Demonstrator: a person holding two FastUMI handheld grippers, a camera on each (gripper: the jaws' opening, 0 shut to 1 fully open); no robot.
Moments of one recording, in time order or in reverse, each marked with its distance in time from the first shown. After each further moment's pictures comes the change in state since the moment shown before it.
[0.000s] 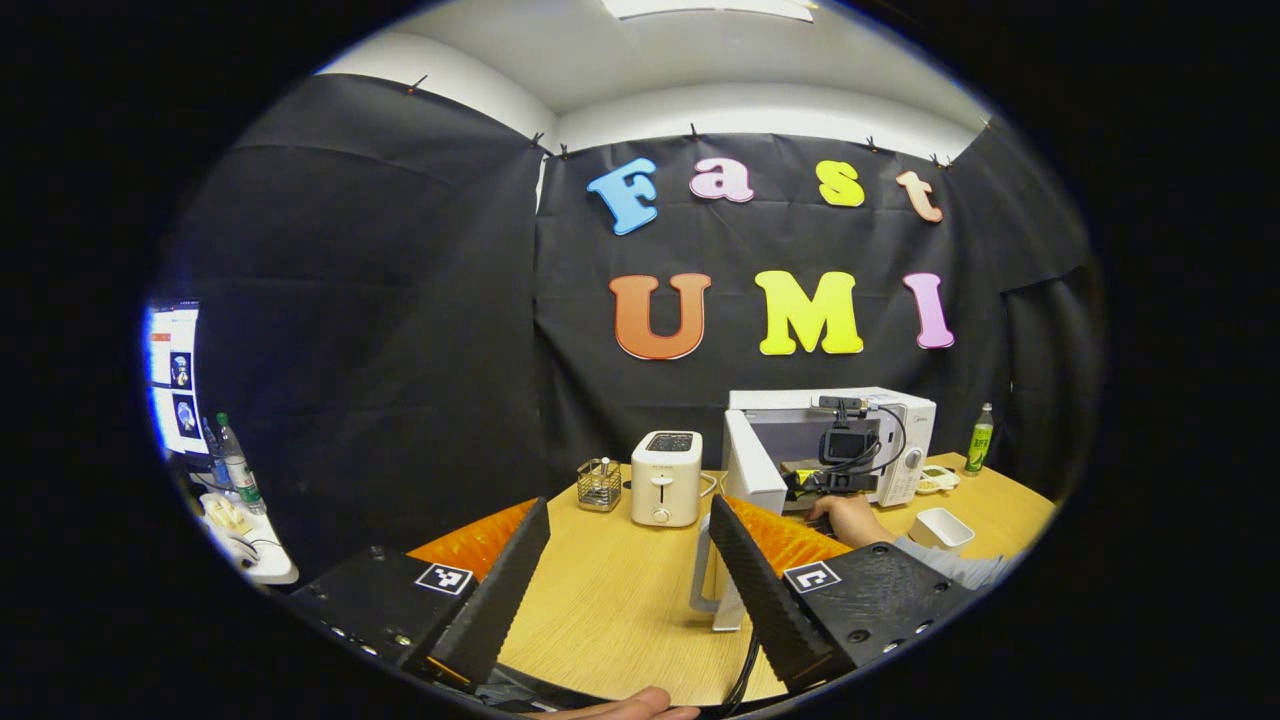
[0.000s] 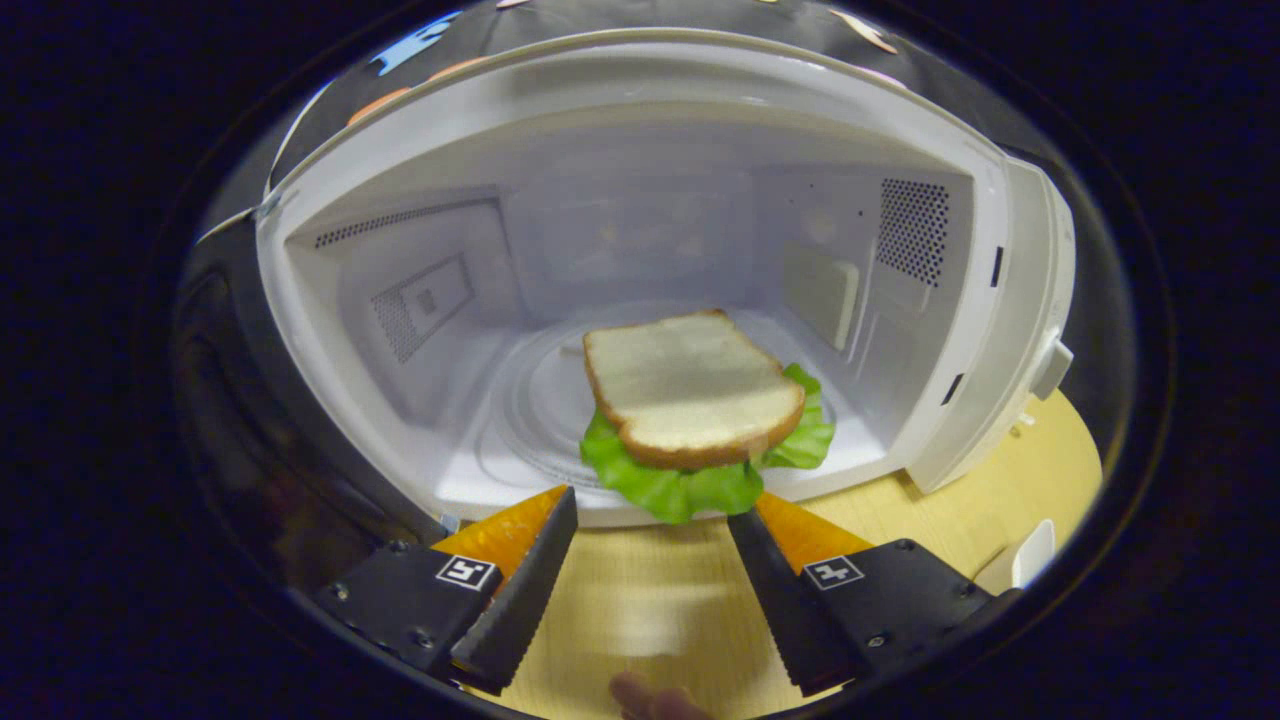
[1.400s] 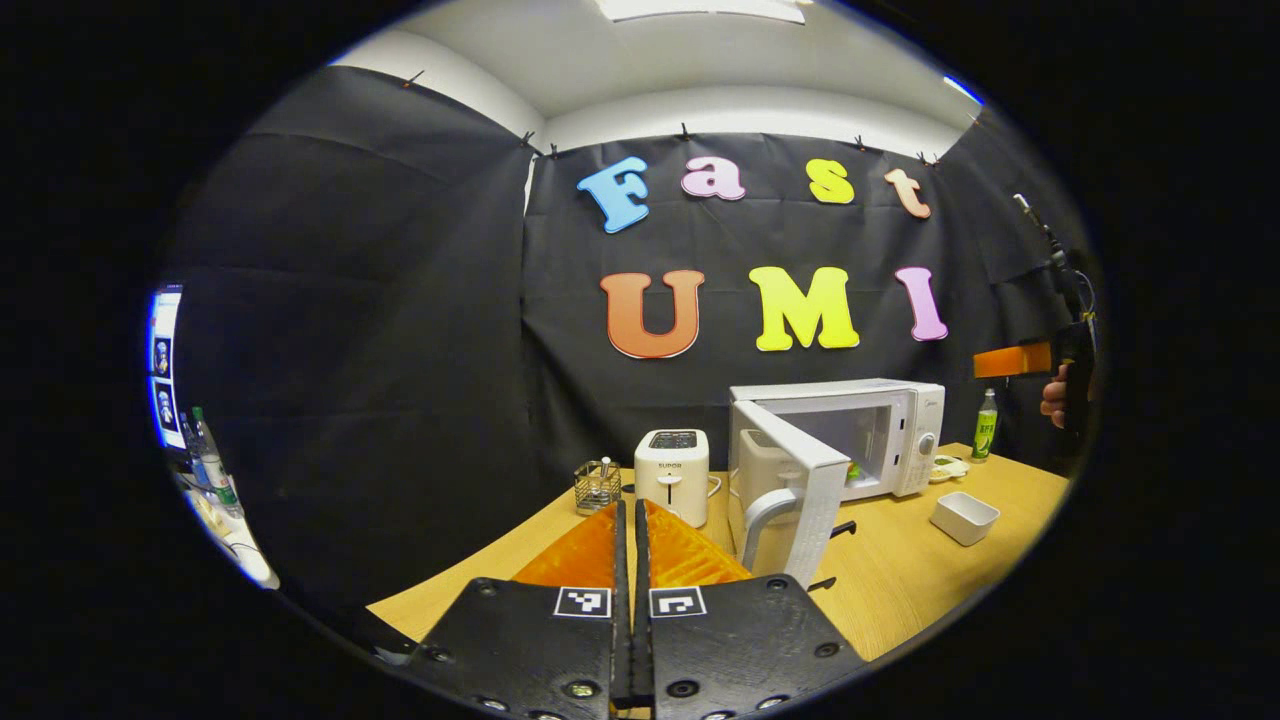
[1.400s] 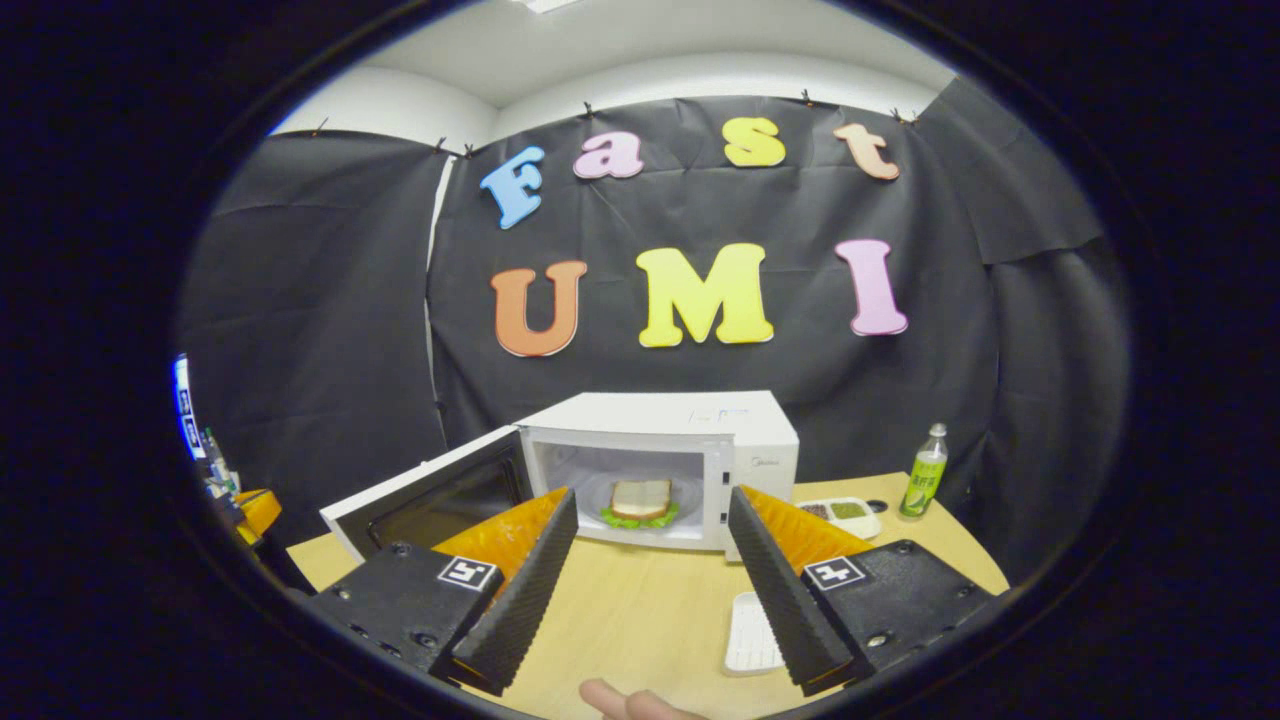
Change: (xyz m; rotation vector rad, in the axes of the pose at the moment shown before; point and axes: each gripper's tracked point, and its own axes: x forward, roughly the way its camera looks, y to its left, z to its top) left arm 0.048 0.015 -0.036 0.006 -0.017 -0.071; right arm -0.368 -0.141 0.056 -0.121 -0.532 0.243
